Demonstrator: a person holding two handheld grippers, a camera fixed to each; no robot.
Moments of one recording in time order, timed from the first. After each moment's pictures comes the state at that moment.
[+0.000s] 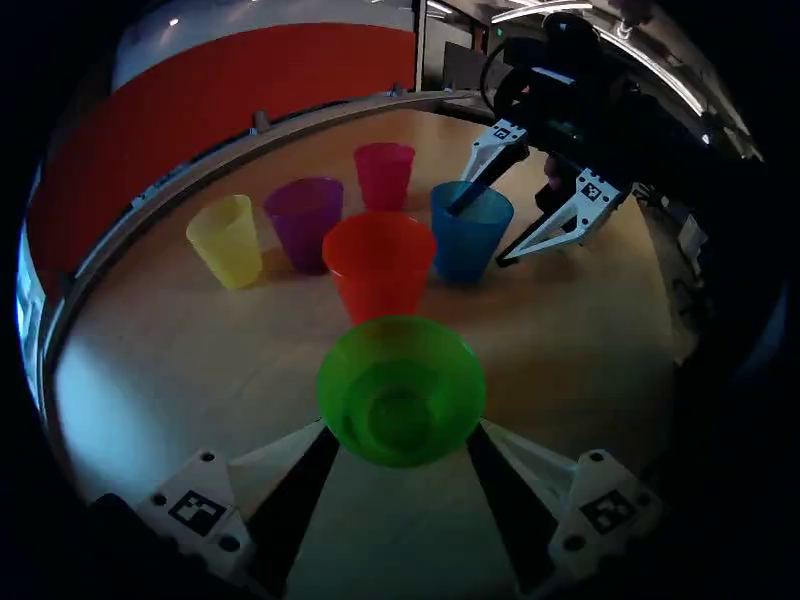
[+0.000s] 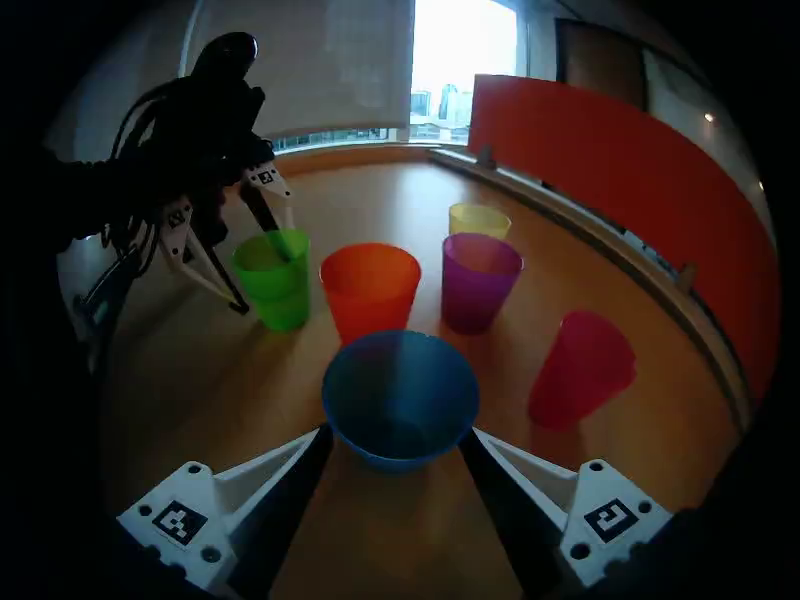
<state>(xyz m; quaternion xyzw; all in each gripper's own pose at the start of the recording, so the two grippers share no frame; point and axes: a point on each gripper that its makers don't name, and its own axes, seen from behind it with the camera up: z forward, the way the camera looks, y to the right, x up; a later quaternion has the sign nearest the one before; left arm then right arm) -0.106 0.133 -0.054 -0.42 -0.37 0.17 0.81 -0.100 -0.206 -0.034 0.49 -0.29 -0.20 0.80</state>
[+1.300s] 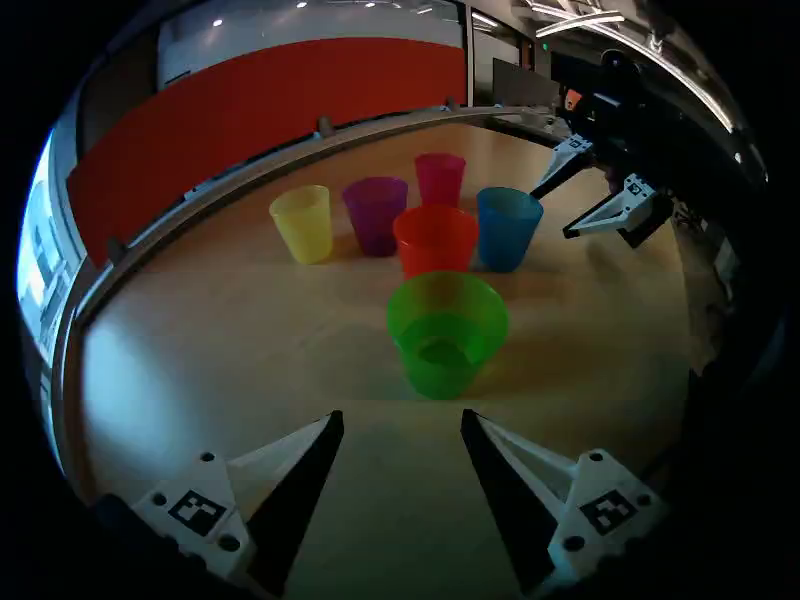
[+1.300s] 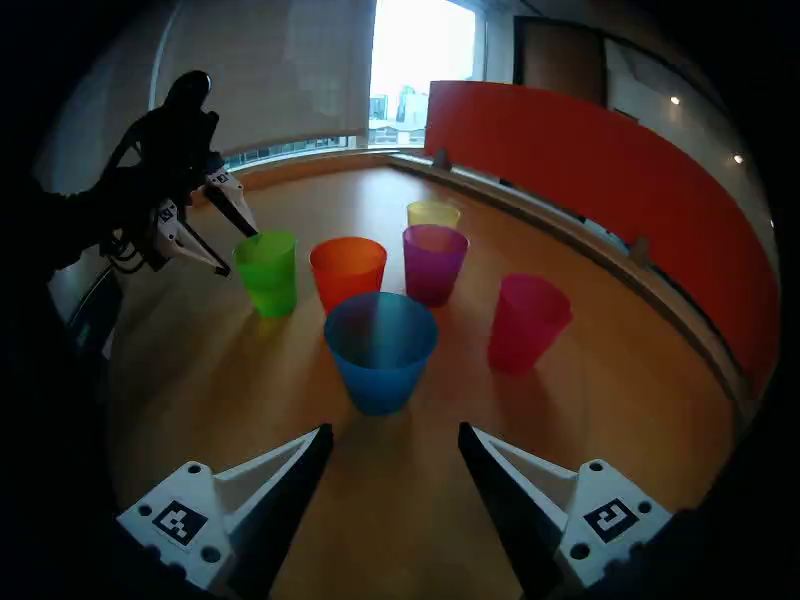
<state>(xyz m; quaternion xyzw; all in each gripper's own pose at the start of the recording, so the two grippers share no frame) -0.088 0.074 -0.067 -0.33 -0.35 0.16 0.86 -0.081 -0.149 -0.060 0.42 -0.29 -0.18 0.84</state>
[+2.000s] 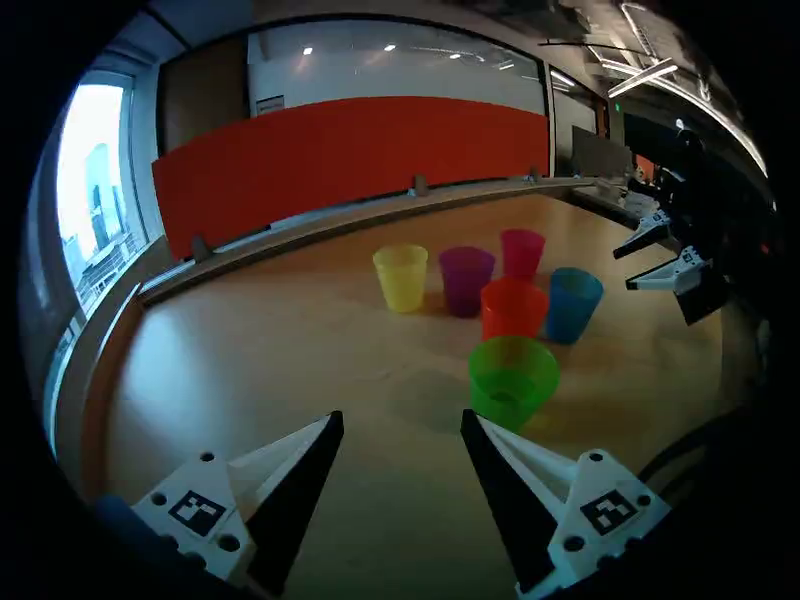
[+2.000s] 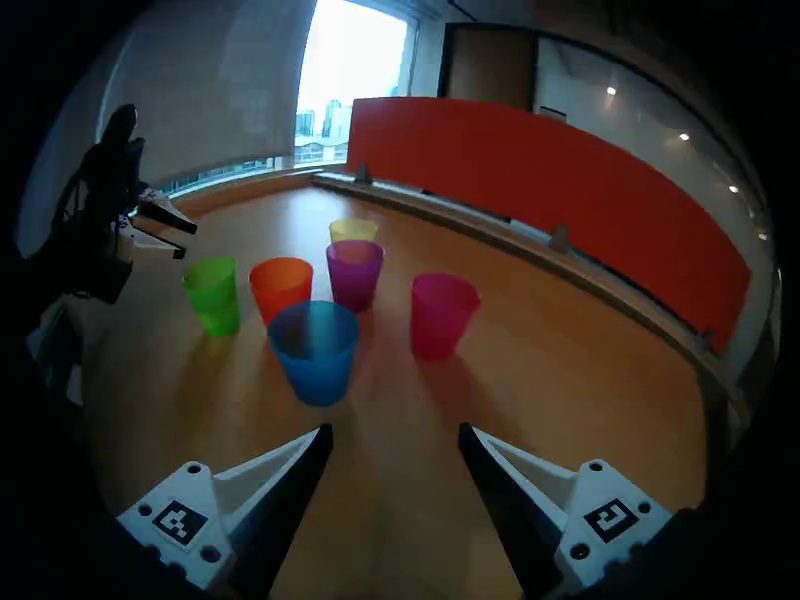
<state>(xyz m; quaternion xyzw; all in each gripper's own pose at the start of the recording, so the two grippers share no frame) -0.035 0.034 -0.048 -0.20 -0.26 0.10 0.94 -0.055 -0.100 -0.055 0.30 -0.27 -0.15 0.90</state>
